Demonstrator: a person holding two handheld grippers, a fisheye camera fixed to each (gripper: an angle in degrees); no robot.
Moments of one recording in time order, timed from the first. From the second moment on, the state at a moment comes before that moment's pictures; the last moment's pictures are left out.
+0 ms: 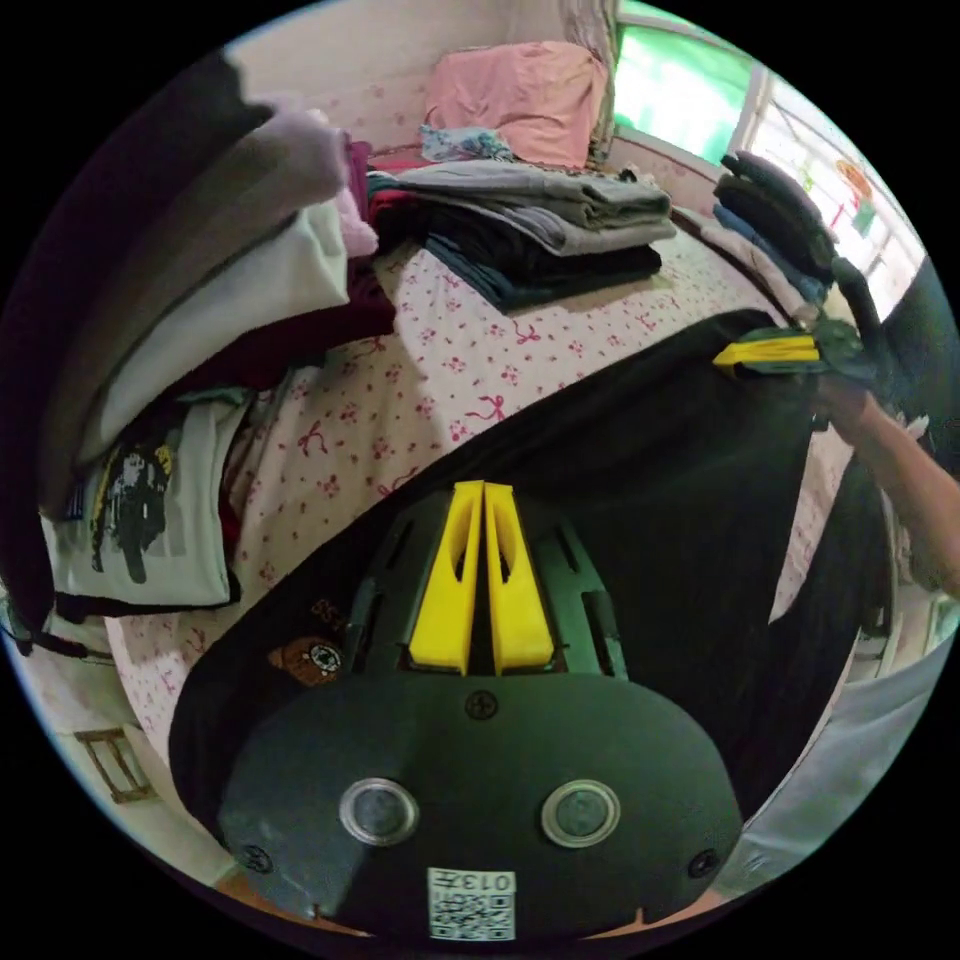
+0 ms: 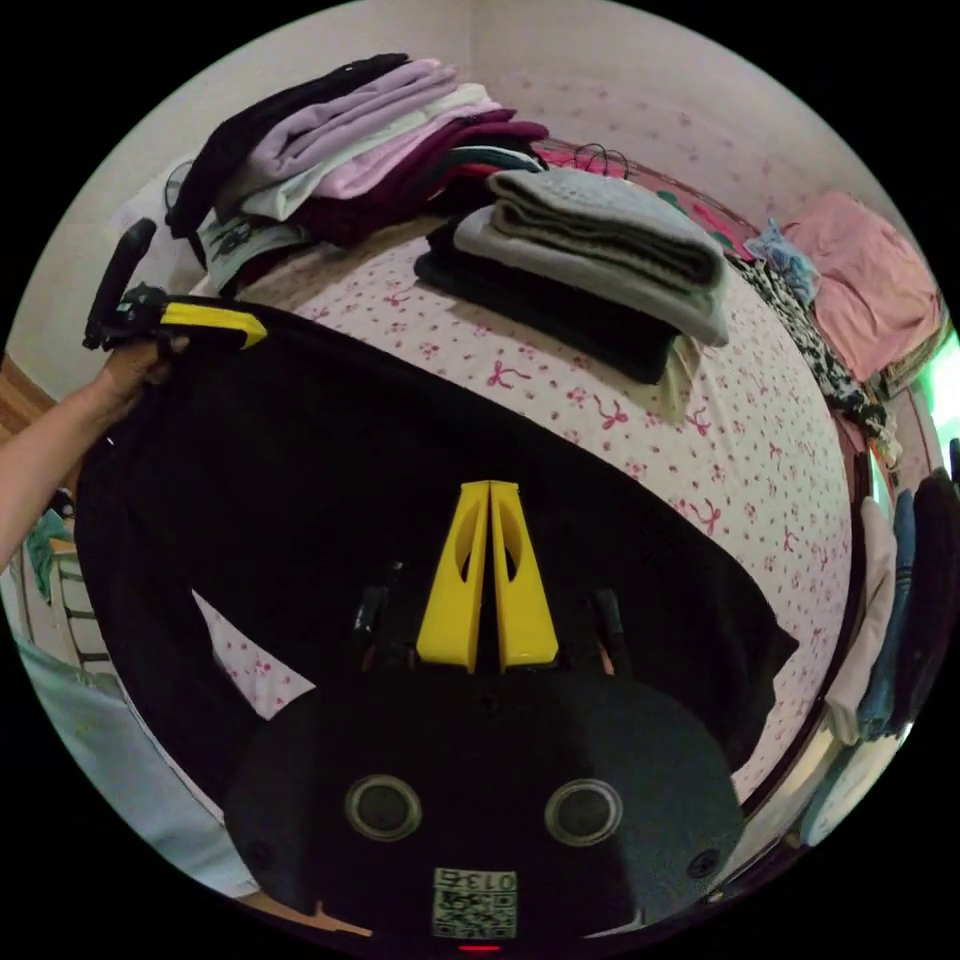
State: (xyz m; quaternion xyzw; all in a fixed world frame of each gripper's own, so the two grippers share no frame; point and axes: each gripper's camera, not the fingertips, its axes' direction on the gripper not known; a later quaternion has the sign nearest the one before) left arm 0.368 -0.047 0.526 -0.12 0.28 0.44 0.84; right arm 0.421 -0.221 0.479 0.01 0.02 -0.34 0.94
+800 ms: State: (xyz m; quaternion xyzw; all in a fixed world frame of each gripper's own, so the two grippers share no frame) left arm 0.365 -0.124 0.499 -0.07 0.32 0.47 0.82; right arm 0.436 -0.327 0.447 0.05 -0.02 -0.37 0.93
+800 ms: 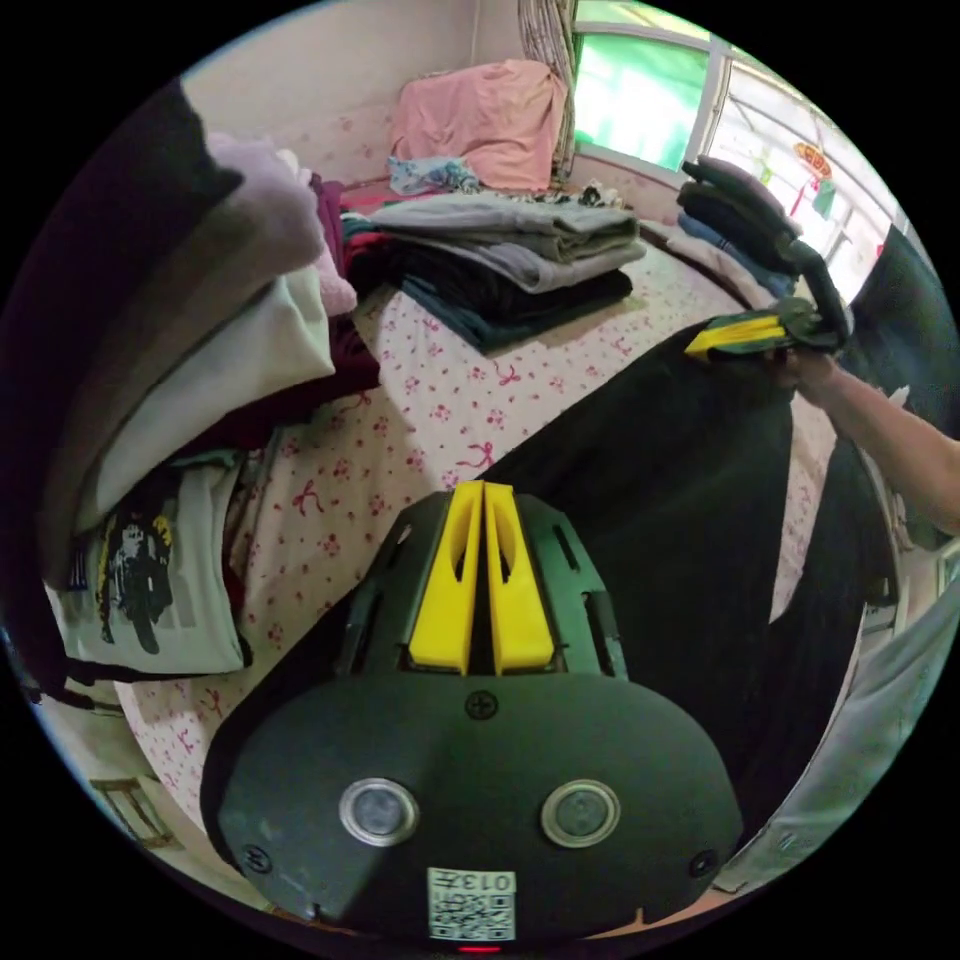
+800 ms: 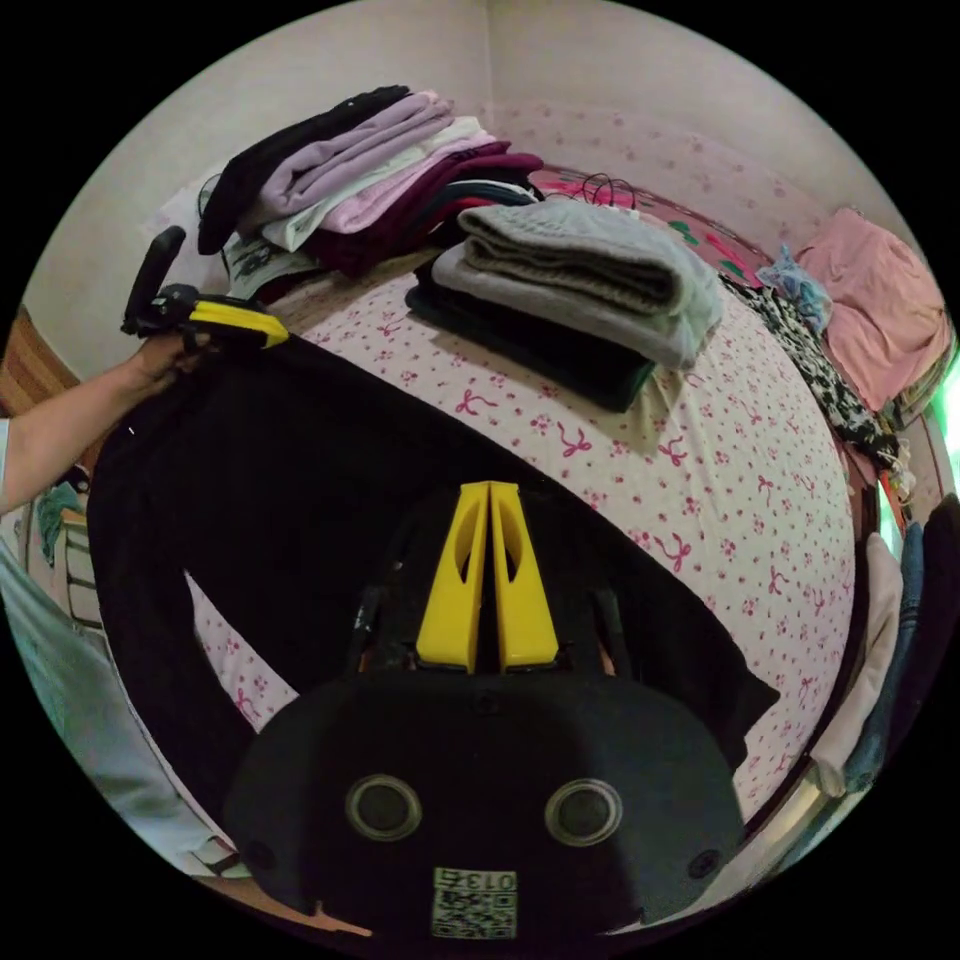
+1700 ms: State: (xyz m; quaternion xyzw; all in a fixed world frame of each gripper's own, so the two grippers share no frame) left arm 0.185 -0.195 0.481 -0.18 0.18 0.52 0.82; right arm 0.454 -0.385 0.403 -0.03 0.06 -0.44 0.89
